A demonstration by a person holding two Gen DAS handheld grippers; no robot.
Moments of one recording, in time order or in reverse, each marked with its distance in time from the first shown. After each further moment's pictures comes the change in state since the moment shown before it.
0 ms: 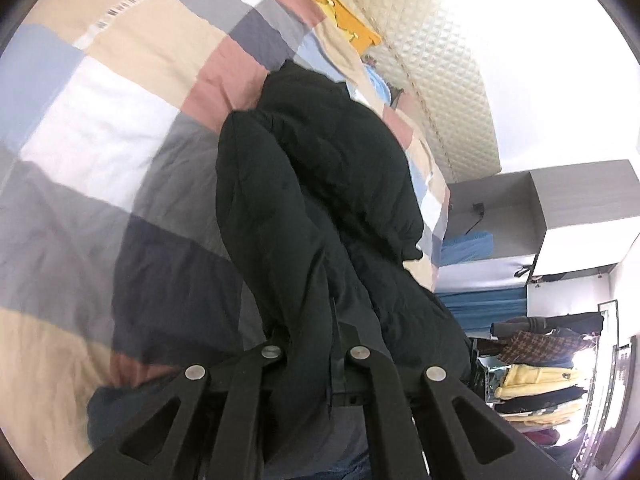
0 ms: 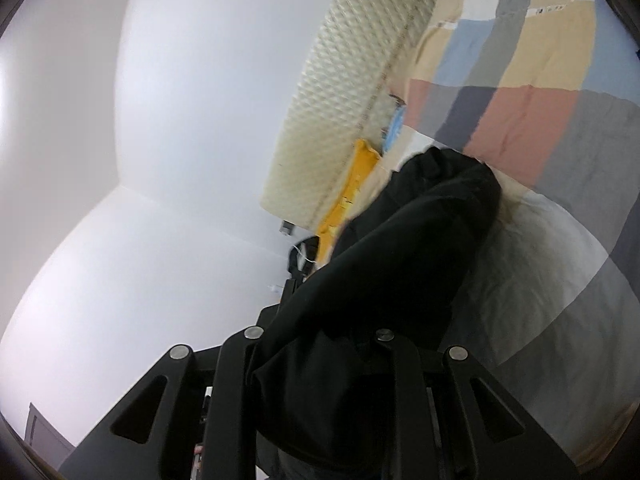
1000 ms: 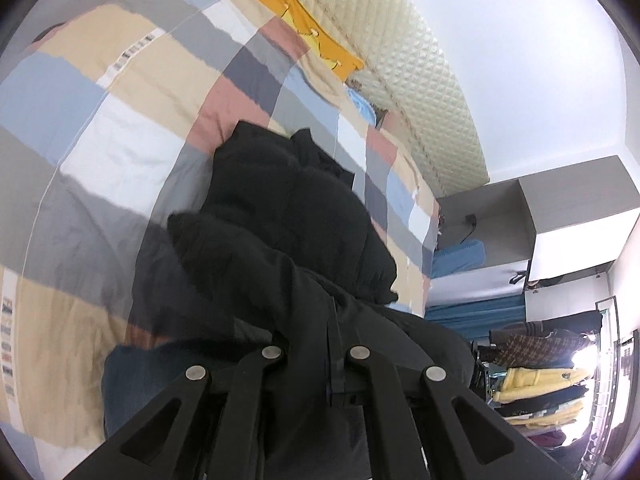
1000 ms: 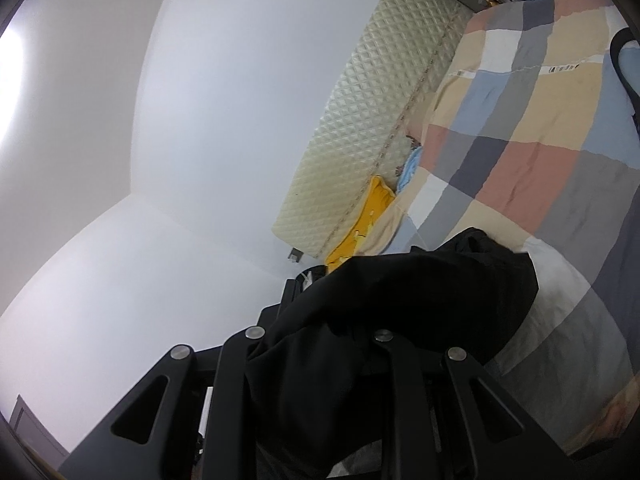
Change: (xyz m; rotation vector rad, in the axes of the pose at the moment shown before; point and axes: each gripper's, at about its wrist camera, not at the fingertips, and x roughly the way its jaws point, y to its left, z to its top) left arm -0.069 -0.046 -0.019 0.039 -0.084 0.001; right arm -0.040 0.060 0.015 -0.071 -0.102 -0.026
